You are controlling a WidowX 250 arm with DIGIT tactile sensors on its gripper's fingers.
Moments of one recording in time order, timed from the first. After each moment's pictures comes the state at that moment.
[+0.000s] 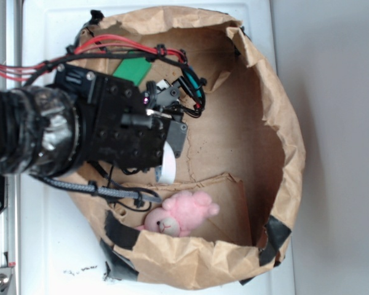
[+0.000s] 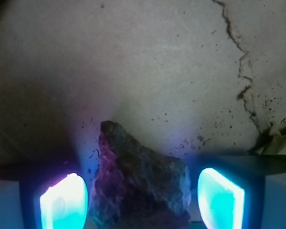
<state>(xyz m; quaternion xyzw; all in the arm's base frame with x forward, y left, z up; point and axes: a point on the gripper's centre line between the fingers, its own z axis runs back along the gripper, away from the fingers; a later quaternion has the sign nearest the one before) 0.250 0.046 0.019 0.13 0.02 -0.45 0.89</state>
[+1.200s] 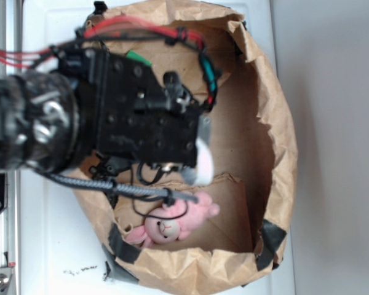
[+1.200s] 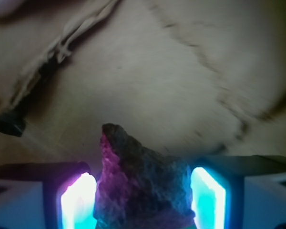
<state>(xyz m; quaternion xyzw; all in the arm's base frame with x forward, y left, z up) 0.251 0.053 0.068 0.10 0.04 -0.30 0.95</state>
